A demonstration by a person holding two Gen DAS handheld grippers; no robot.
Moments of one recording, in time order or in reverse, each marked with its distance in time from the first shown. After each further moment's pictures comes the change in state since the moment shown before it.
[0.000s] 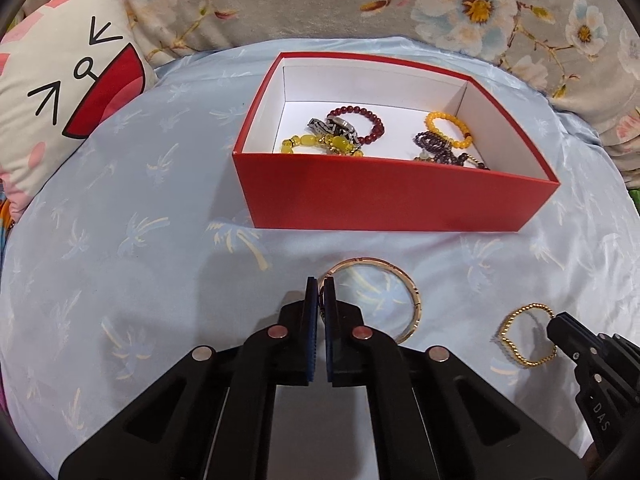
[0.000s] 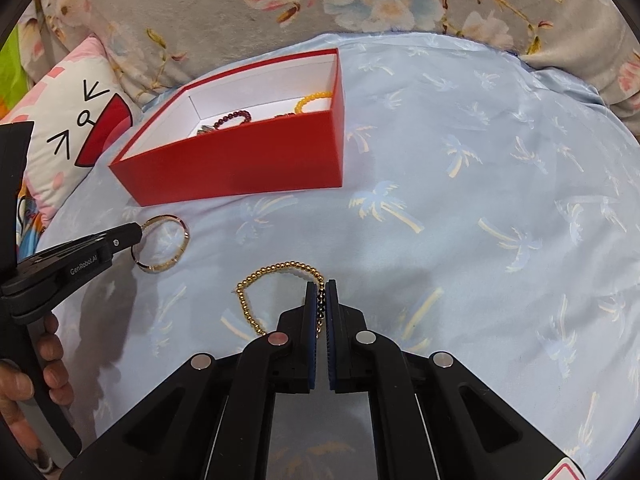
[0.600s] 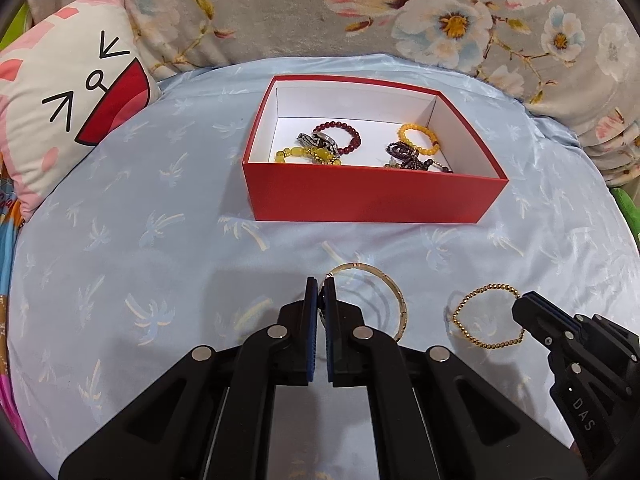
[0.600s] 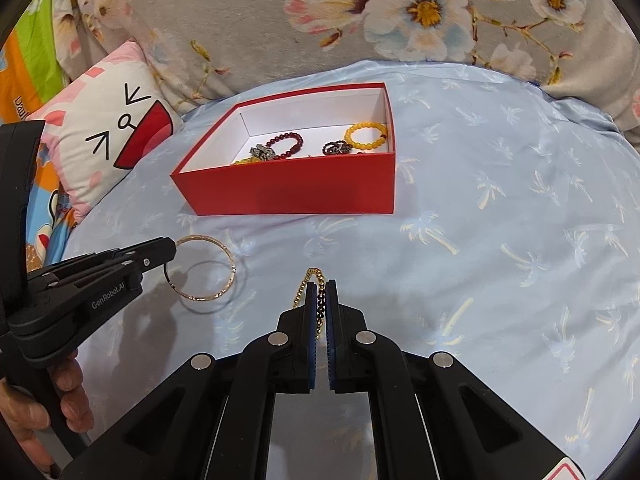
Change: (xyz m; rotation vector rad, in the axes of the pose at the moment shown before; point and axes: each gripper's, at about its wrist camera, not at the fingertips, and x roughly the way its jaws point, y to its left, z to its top) left arm -0.046 -0.005 -0.012 0.011 -0.033 -0.034; right arm -0.035 0.030 0.003 -0.054 -0.055 0.074
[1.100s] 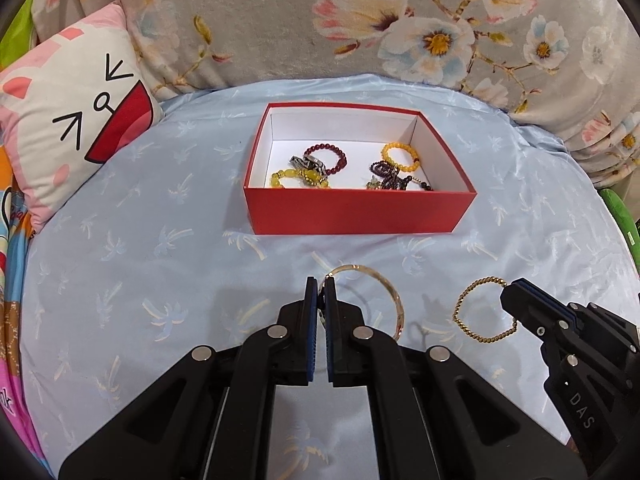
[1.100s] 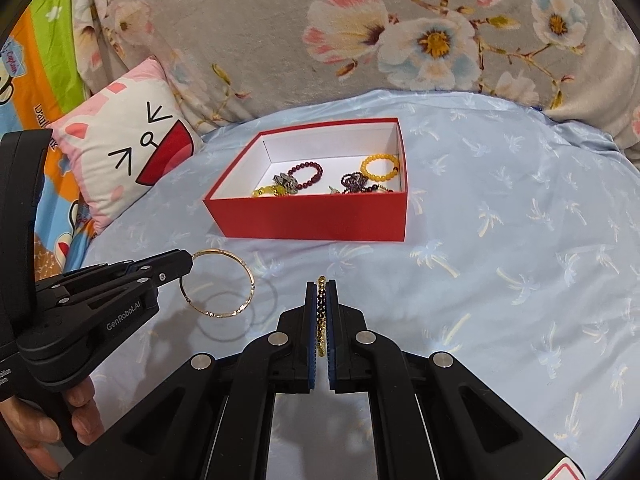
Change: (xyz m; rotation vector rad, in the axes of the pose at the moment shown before) left arm -0.038 -0.009 0.004 0.020 -0.049 -0.006; right arm -0.035 0.013 0.009 -0.017 -0.071 0.033
